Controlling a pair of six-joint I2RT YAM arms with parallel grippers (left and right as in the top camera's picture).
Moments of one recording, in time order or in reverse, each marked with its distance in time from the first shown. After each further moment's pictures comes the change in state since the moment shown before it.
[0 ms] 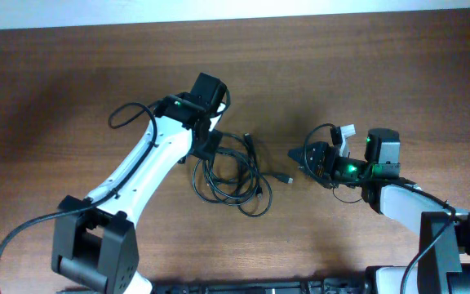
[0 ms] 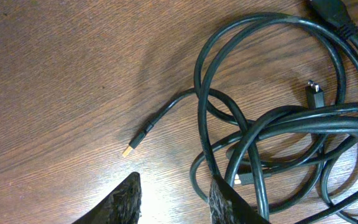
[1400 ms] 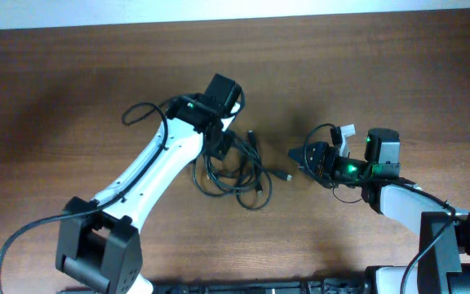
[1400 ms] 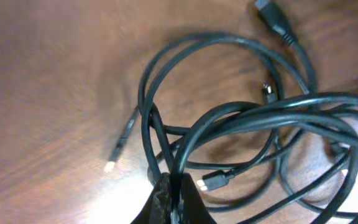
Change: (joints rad) left arm -0.067 0.006 0.048 0.012 0.013 -0.005; right arm 0.000 0.000 0.000 0.000 0.000 0.000
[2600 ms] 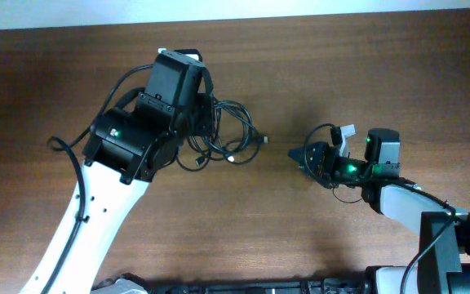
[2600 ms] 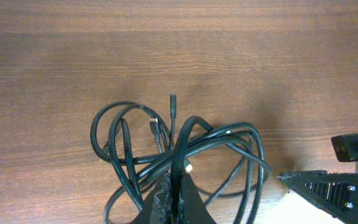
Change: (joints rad) left arm 0.017 -0.318 0.248 -0.122 -0.005 -0.390; right arm 0.000 0.000 0.000 0.001 0.000 0.000
